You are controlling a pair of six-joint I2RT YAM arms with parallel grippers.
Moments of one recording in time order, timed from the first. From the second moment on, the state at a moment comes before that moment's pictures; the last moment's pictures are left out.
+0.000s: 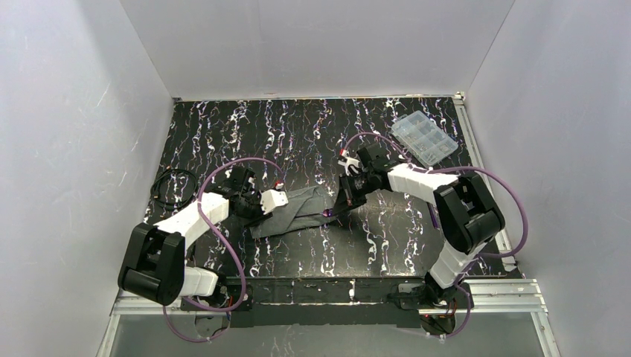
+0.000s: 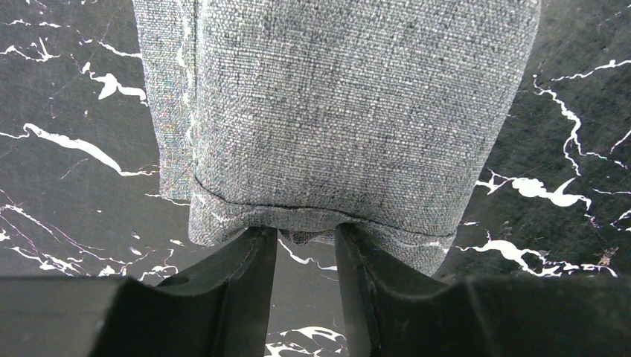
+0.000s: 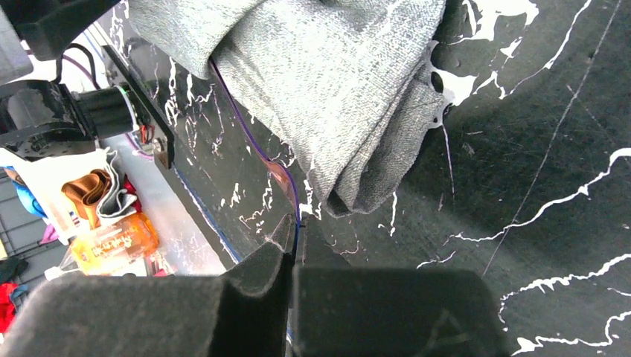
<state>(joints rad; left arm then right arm) -0.33 1.33 0.68 -0.58 0.22 0.88 0.55 1.70 1.00 -0.36 -0.73 0.36</state>
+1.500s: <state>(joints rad) -0.33 1.27 0.70 -0.66 0.20 0.91 0.43 1.60 1.31 -0.70 -0.27 0.25</state>
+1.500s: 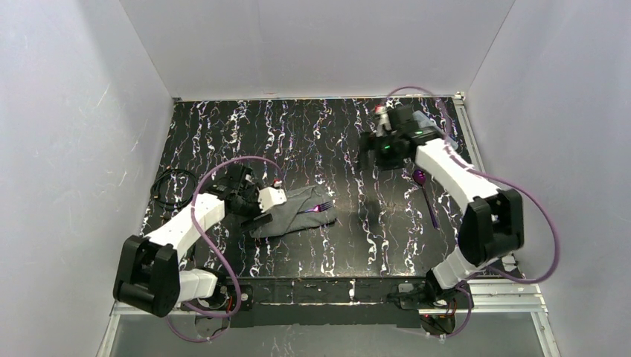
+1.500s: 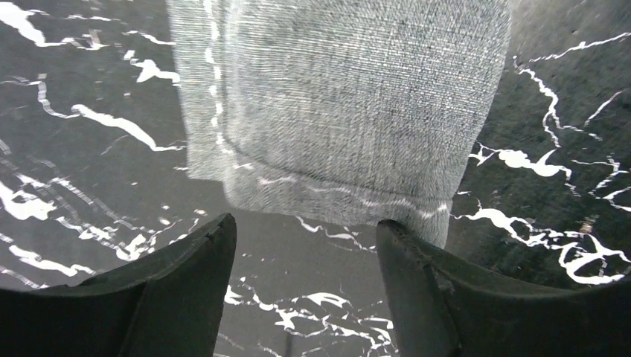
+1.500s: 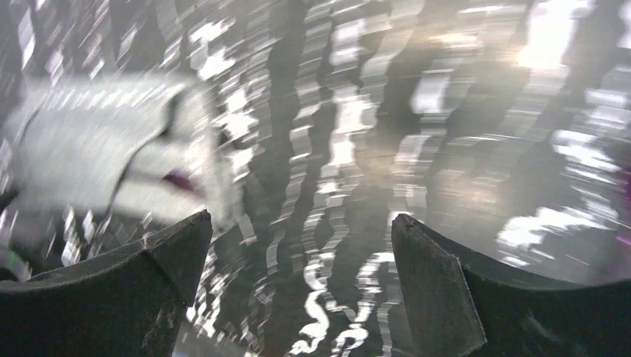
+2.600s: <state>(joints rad) -0.15 1.32 1.42 -0.99 0.24 0.54 -0.07 1.68 1.00 -0.48 -0.02 0.44</state>
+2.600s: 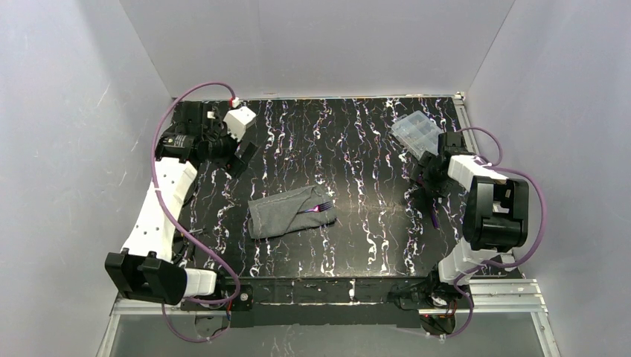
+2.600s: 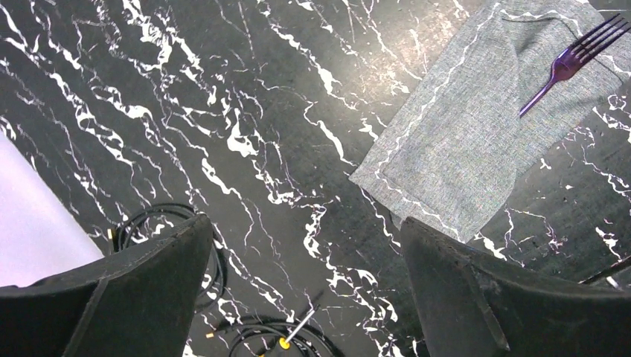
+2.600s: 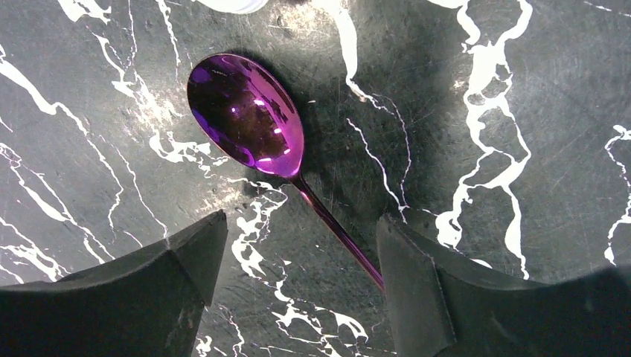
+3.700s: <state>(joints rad) -0.12 1.22 1.36 -0.87 0.41 0.45 0.26 1.59 0.94 -0.41 0.02 0.72</state>
